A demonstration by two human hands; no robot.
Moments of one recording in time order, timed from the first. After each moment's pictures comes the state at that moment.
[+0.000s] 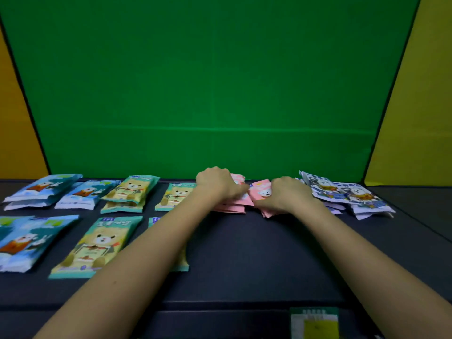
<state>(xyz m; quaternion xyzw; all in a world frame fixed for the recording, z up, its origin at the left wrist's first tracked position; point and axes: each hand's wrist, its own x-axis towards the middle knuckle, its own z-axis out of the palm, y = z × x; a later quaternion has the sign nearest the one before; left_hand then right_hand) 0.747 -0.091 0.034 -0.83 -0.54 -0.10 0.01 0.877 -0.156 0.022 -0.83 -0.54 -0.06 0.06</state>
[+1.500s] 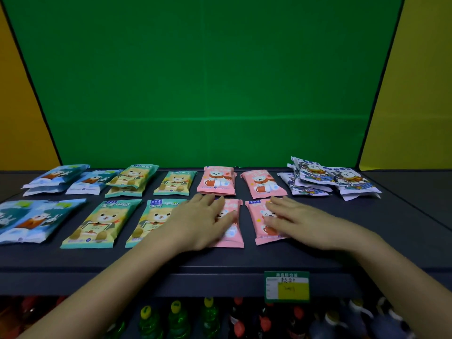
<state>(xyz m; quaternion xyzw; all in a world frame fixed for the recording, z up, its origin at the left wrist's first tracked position) 0.686 -0.191 -0.002 -0.90 -0.44 0.00 0.01 0.891 -0.272 0.001 -0.68 -0.72 0.12 0.08</state>
